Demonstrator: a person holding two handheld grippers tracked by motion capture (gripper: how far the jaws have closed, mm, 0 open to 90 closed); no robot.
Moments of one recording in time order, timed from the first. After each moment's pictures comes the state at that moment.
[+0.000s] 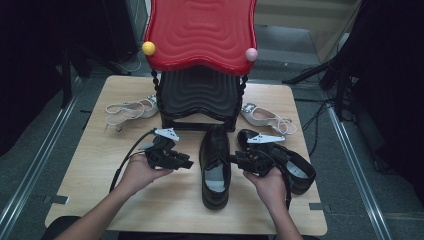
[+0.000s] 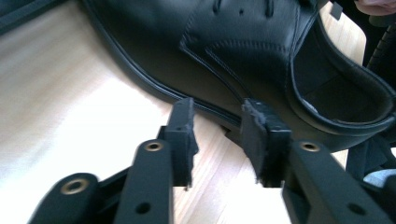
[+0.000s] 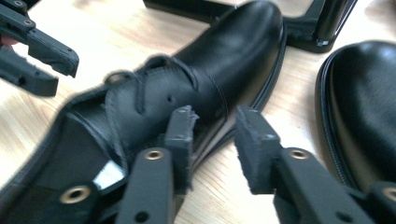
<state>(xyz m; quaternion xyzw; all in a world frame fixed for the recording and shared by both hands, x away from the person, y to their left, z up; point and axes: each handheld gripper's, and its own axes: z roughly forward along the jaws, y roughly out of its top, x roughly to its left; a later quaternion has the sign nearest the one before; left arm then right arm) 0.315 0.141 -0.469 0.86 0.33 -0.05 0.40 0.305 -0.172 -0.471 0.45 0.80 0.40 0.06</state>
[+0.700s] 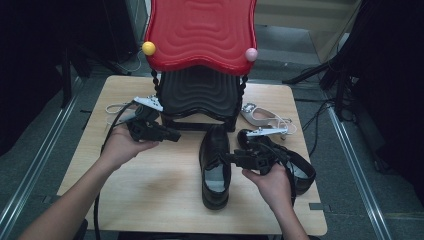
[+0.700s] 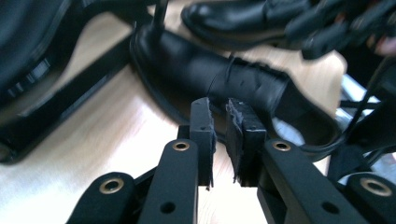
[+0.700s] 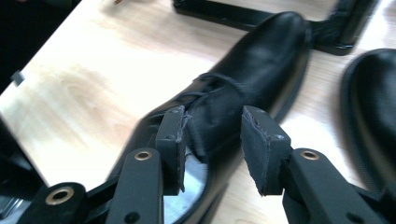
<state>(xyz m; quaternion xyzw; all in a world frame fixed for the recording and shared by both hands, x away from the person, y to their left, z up) 0.345 0.177 -0.389 0.85 0.32 -0.02 0.42 0.291 -0.158 -0.422 0.46 0.80 0.38 0.02</state>
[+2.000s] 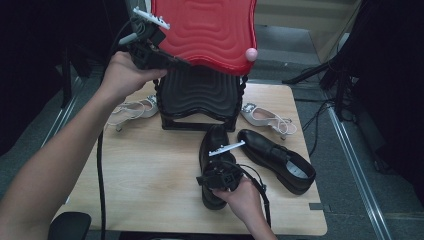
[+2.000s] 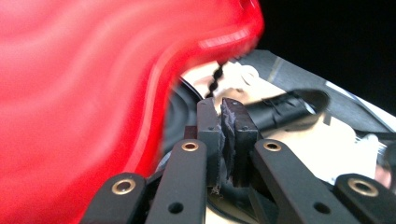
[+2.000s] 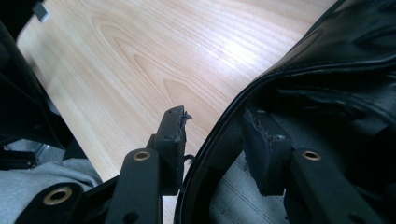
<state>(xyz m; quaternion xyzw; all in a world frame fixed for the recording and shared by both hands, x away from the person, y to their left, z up) 0.417 0.152 -0.236 0.84 0.29 0.06 0.44 0.270 -0.086 -0.466 0.41 0.85 0.32 -0.05</state>
